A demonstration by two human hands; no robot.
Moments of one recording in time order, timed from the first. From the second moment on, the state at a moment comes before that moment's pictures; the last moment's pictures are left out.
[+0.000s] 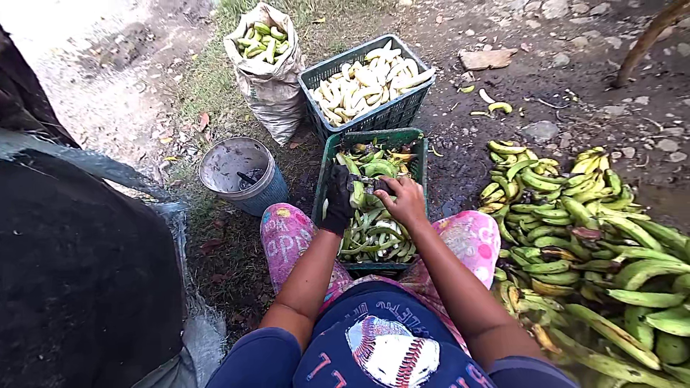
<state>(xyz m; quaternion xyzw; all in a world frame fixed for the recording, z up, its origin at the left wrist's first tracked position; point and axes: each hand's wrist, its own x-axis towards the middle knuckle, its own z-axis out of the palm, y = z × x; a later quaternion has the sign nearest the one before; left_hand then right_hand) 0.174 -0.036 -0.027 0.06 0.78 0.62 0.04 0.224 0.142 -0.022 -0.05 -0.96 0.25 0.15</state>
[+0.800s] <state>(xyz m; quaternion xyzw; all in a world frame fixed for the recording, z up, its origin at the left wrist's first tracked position) 0.171 -0.090 -0.045 0.17 0.69 0.67 0.21 0.187 0.141 0.016 -0.13 -0.94 0.30 -0.06</state>
